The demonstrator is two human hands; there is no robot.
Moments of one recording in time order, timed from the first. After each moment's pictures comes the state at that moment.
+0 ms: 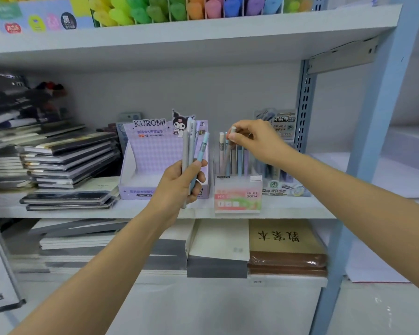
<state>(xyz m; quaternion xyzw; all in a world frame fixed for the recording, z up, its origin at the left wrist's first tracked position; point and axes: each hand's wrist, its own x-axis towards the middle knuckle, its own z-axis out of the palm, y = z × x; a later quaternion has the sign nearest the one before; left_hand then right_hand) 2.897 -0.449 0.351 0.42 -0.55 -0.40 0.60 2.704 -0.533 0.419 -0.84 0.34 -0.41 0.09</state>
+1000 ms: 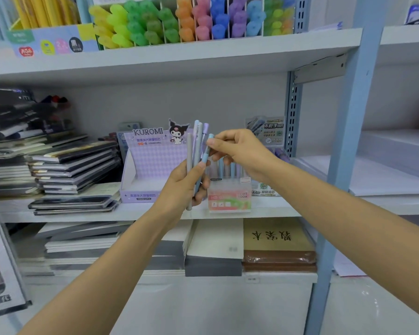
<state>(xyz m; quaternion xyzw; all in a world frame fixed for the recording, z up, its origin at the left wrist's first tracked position) 2.873 -0.423 0.365 0.40 -0.61 -0.38 0.58 2.718 -0.479 0.421 -0.74 0.29 -0.46 0.40</state>
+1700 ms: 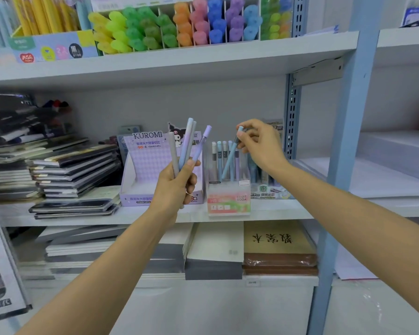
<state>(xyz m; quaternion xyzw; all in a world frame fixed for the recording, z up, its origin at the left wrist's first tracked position) 2.877 -0.426 0.369 0.44 -0.53 -0.33 0.64 2.689 -0.522 0.413 -0.70 0.35 -0.59 0.19</state>
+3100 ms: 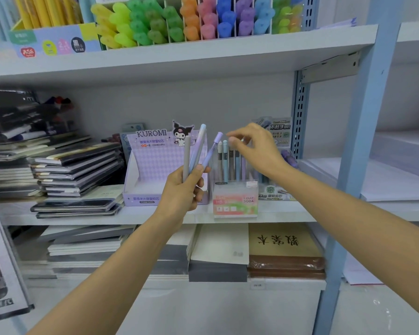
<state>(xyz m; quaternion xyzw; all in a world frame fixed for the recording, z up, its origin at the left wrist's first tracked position) 2.879 -0.433 0.362 0.46 -0.53 -0.36 0.62 2.703 -0.529 0.411 -0.78 0.38 -0.49 0.04</state>
